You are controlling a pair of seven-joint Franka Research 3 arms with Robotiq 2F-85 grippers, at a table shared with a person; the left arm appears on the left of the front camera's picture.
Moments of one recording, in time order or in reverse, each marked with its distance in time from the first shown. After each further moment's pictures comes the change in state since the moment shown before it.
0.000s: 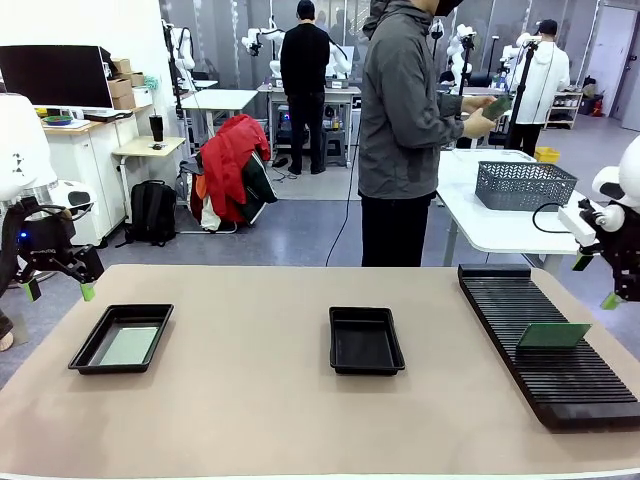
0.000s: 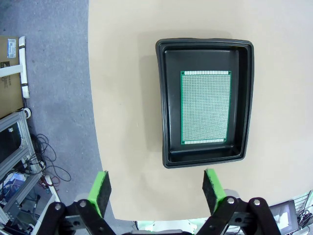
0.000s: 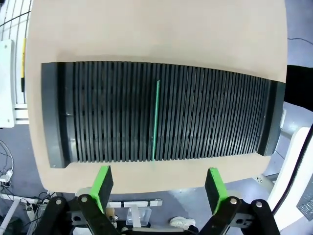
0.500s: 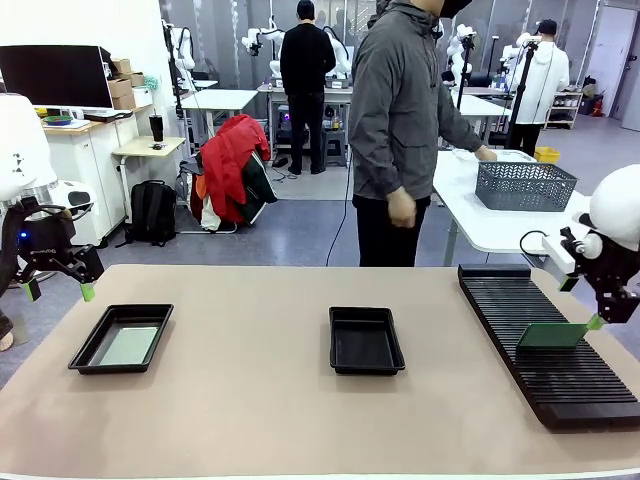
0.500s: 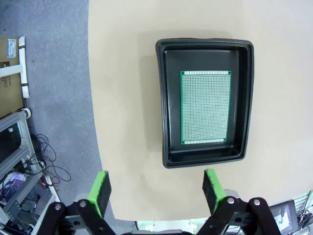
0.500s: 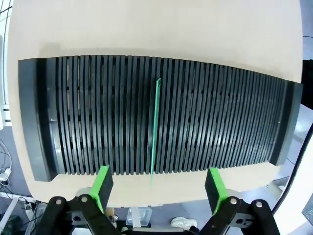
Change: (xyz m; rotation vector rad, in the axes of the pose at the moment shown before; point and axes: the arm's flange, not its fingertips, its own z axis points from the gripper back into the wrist) left arm 0.000 0.000 0.000 0.000 0.000 0.000; right arm -0.001 -0.002 -0.053 0.021 0.019 0.009
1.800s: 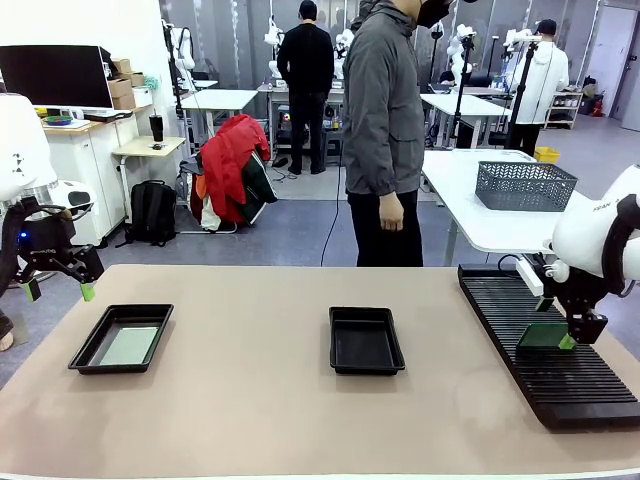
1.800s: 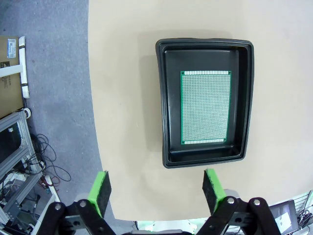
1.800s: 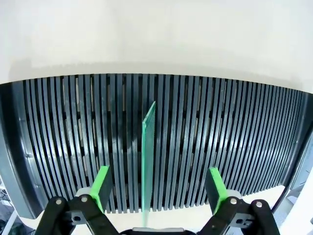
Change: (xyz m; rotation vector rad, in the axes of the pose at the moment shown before) left arm 0.000 0.000 0.000 0.000 0.000 0.000; right arm 0.015 -0.008 -0.060 0.013 -0.007 -0.031
